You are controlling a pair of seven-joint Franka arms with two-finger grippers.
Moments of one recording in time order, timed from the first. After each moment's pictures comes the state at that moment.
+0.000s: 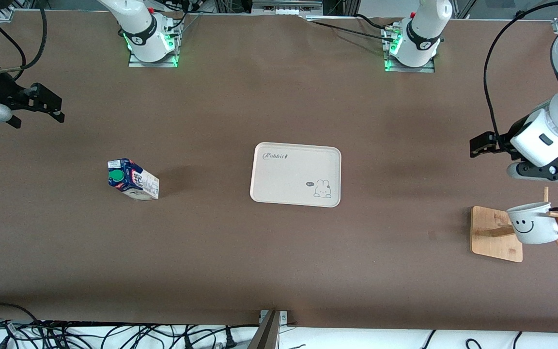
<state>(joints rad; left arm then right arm) 0.07 0.17 -0.14 -1.53 0.03 1.62 -0.01 0.08 -0.06 -0.06 -1.72 0.00 1.73 -0.14</state>
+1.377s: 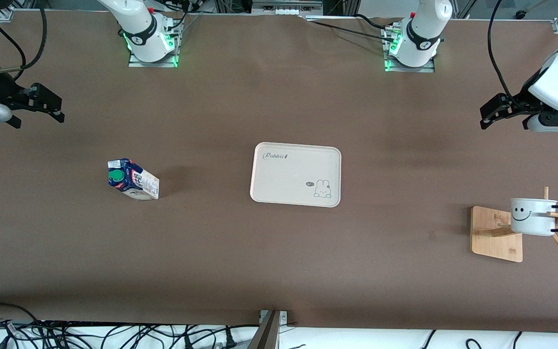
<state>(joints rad) 0.00 -0.08 -0.05 -1.78 0.02 1.74 -0.05 0.08 -0.06 -0.06 -1.72 0.00 1.73 -0.14</state>
